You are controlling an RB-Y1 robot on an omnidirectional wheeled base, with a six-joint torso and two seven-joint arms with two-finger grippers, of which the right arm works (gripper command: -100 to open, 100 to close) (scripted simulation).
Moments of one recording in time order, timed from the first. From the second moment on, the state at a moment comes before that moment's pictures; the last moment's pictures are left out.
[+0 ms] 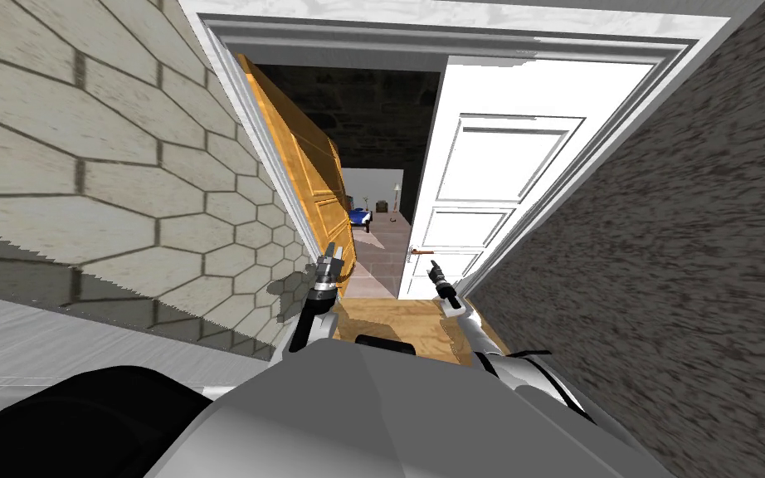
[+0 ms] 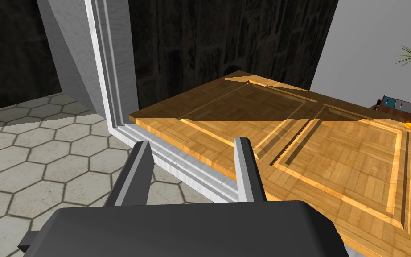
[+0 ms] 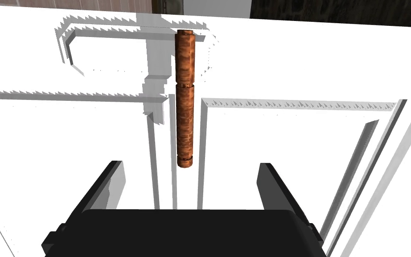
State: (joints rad) arm -0.38 -0.30 -0.05 -0.71 0.29 -0.56 -0.54
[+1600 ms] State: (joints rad) arm -0.41 -0.30 -0.07 -0.67 0.29 -0.54 -0.52
